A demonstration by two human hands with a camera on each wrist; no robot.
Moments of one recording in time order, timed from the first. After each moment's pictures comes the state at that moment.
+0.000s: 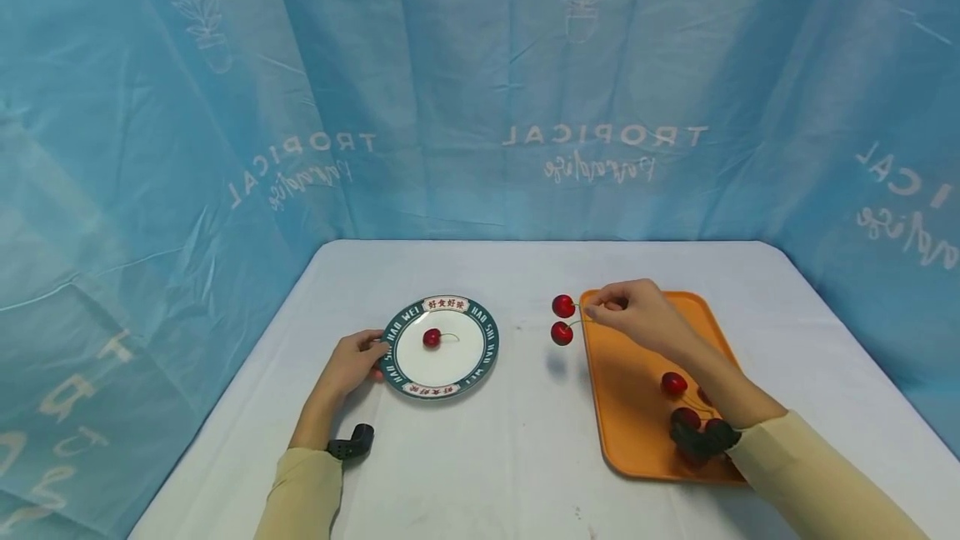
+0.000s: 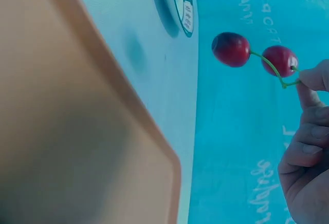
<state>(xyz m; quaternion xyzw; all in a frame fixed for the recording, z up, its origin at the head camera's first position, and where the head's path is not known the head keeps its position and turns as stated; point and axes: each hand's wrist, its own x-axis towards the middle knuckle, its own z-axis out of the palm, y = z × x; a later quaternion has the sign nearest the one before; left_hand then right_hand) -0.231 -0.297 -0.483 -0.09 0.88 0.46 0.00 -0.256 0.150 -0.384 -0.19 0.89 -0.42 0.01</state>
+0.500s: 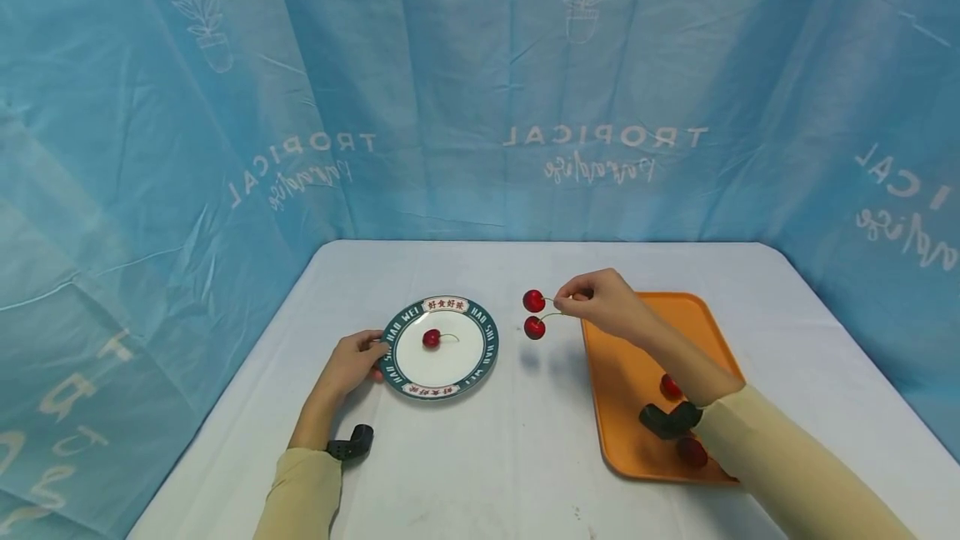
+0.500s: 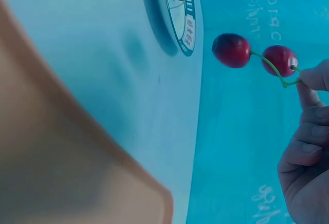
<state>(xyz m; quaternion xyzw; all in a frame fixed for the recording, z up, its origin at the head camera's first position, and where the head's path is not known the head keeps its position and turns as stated) -0.232 -0.296 -0.483 -0.10 0.88 0.46 0.00 -0.274 0.114 -0.379 -0.21 0.88 -0.43 0.04</state>
